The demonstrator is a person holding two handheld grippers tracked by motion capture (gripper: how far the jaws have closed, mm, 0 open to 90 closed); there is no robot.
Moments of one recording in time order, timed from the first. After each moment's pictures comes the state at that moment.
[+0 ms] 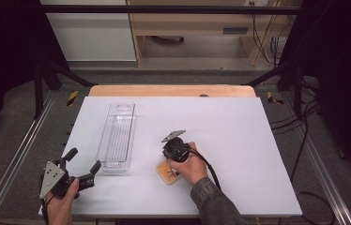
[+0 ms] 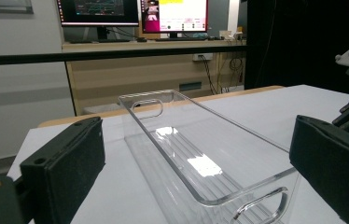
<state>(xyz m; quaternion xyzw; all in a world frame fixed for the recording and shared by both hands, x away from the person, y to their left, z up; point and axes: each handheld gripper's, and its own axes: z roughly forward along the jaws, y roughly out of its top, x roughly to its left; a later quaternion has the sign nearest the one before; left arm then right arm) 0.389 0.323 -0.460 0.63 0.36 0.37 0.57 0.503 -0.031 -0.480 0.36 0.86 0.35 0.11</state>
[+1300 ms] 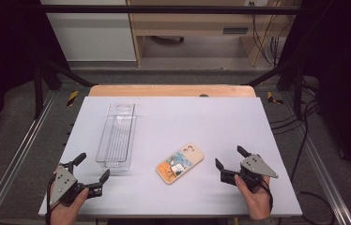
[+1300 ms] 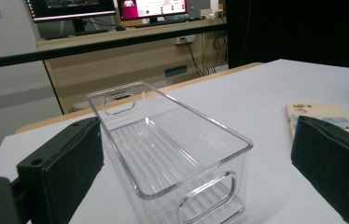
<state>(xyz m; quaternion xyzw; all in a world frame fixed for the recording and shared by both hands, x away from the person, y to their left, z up) 0.370 0.293 -0.449 0.69 0.32 0.36 0.54 0.402 -0.216 -0.481 0.41 0.67 0.53 0.32</state>
